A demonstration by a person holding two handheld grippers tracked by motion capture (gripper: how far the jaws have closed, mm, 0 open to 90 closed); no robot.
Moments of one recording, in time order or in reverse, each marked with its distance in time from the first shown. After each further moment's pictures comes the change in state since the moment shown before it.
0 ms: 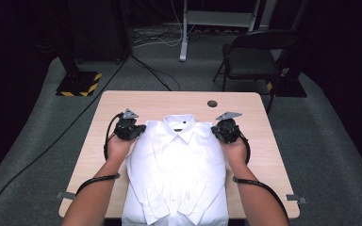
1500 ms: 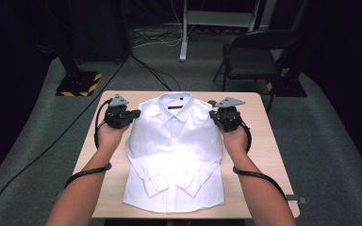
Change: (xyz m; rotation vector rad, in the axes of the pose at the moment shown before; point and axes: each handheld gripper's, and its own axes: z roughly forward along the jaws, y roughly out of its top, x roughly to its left) left arm 0.010 0.036 -0.049 -0.143 -0.005 0.043; right arm 0.008 0.049 -0.038 -0.152 -0.030 -0.083
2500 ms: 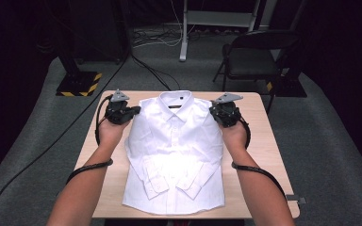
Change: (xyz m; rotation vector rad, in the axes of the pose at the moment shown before) left arm 0.008 0.012 0.006 0.012 0.026 -0.013; right arm -0.005 0.012 0.006 0.020 -0.029 -0.006
